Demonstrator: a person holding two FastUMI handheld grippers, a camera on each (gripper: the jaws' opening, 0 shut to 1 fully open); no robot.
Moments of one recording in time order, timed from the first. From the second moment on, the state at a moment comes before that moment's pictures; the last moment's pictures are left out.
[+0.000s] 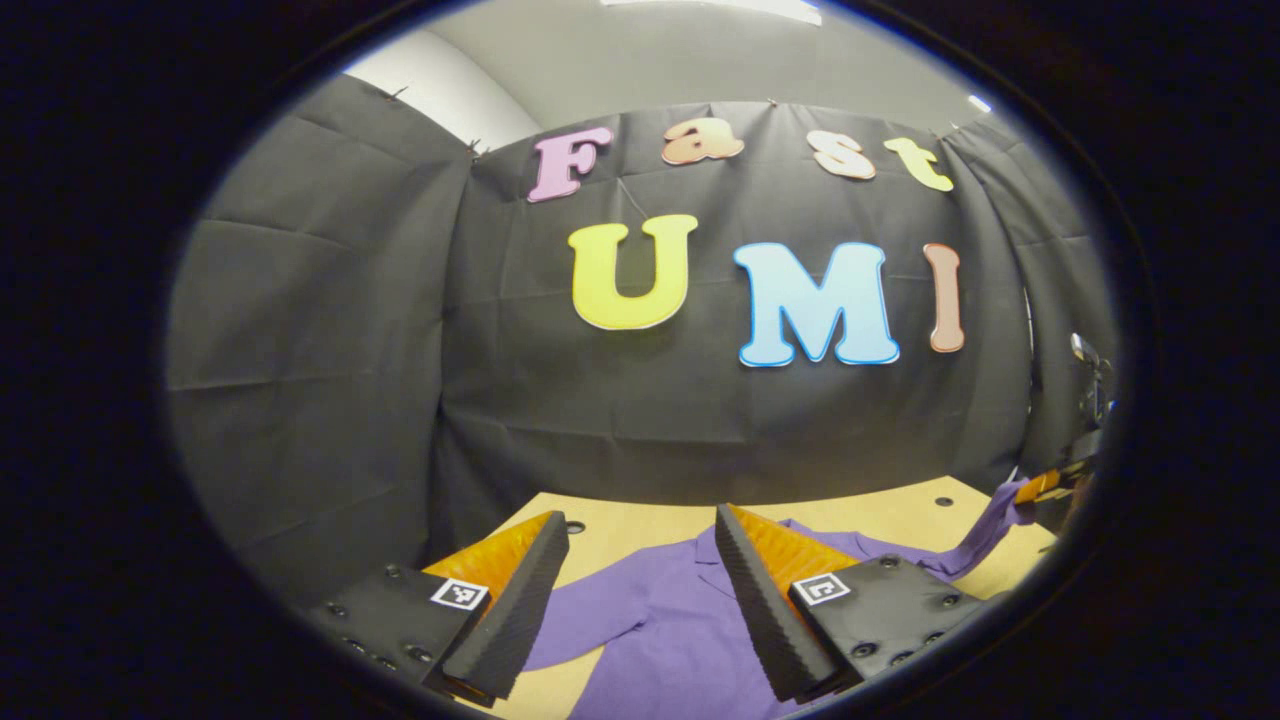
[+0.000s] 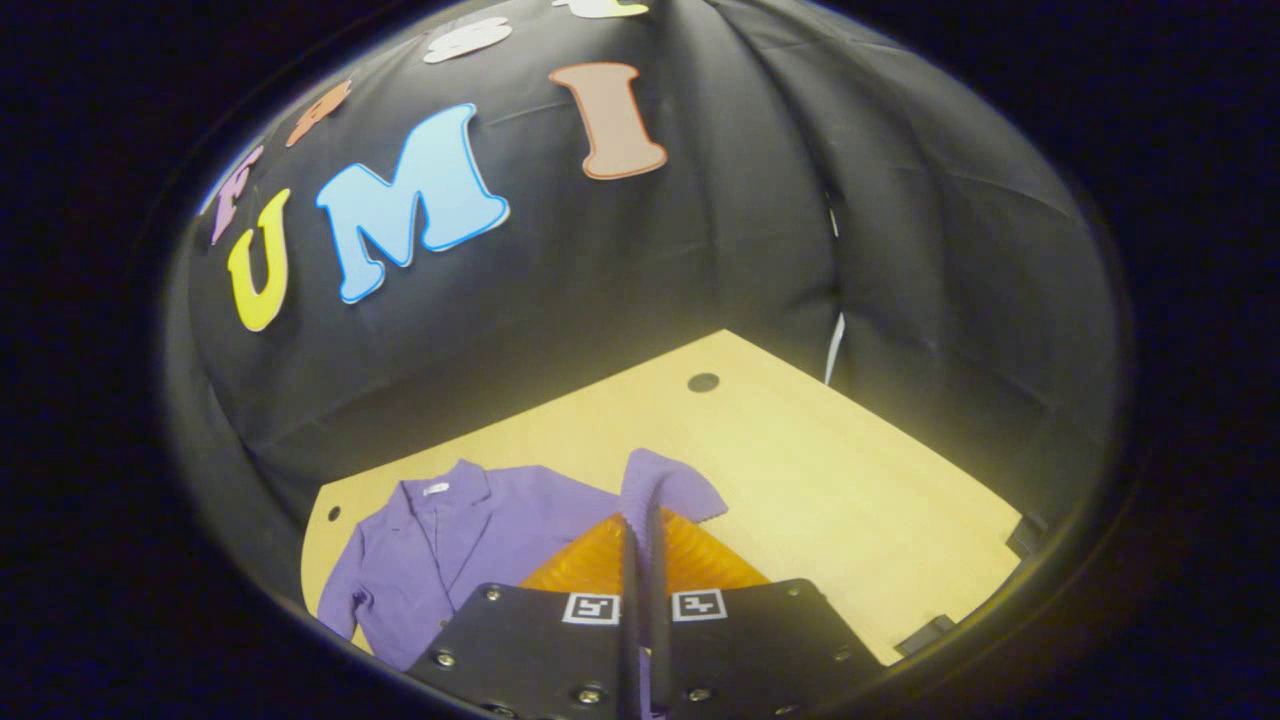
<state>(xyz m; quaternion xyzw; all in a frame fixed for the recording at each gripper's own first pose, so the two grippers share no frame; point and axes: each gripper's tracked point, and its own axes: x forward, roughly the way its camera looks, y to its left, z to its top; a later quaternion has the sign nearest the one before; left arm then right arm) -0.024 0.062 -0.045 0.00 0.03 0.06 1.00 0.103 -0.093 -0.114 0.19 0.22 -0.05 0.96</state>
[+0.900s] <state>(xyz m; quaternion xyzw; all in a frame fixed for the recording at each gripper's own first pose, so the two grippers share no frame) -0.076 0.198 -0.084 -0.01 0.06 0.17 0.98 0.191 0.187 -0.061 0.05 0.17 0.17 0.97</state>
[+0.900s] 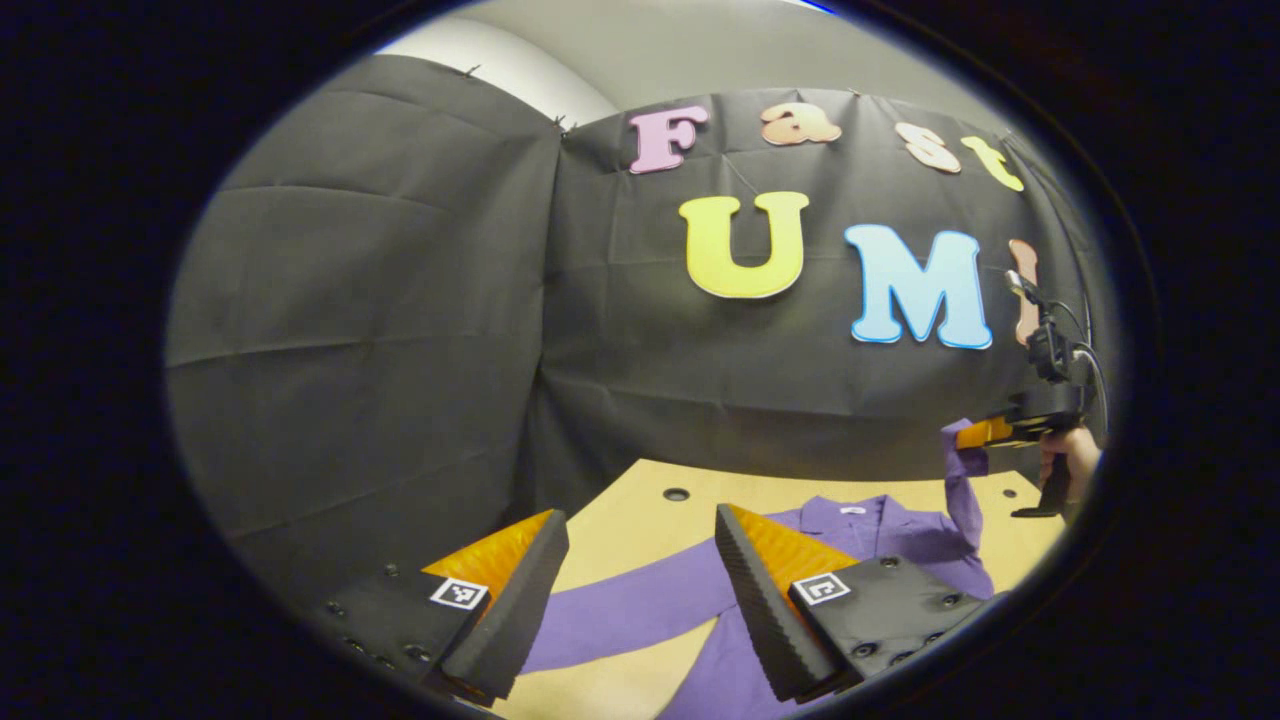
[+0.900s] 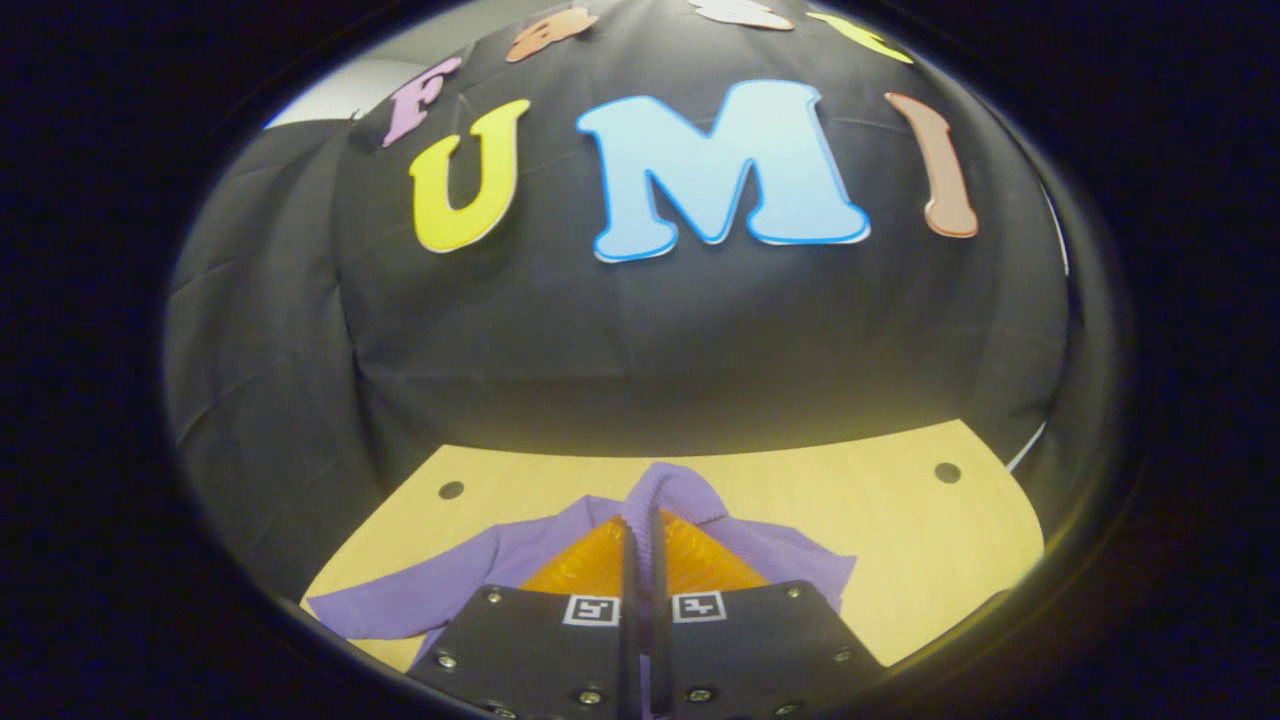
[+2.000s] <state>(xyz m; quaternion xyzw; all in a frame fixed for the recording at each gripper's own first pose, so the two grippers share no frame) -0.143 0.286 -0.126 -0.03 0.09 0.25 0.96 0.164 0.337 -0.181 -0.11 0.24 0.25 0.93</state>
